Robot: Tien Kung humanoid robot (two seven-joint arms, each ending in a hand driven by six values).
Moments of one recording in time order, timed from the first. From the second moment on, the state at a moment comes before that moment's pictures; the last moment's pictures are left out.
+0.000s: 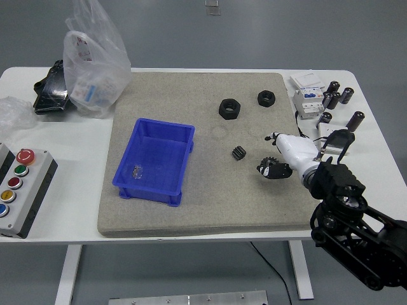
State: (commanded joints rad) left arm -0.01 0.10 -1.40 -0.18 1.42 0.14 0.04; right arm 0.32 -0.35 0.86 1.55 -2.07 0.08 -0.65
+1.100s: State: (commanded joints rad) left arm -0.02 0.10 -1.39 -0.18 1.41 0.13 0.04; right arm 0.35 -0.35 0.80 1.47 -2.07 -0.02 -0.65
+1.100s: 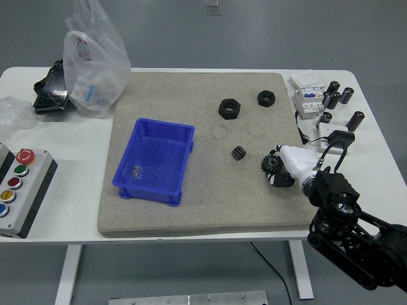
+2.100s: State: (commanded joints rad) left arm -0.01 0.09 -1.46 -0.18 1.46 0.14 0.08; right arm 0.77 -0.21 0.32 1.40 -1.46 -0.51 -0.28
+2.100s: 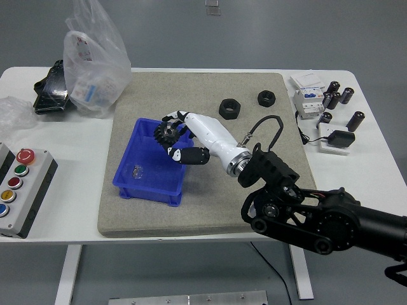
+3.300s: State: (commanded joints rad) left arm -0.02 0.09 -1.46 -0.18 1.47 0.14 0.09; right arm 0.75 -0.20 0.35 1.37 -1.29 -0.31 -0.27
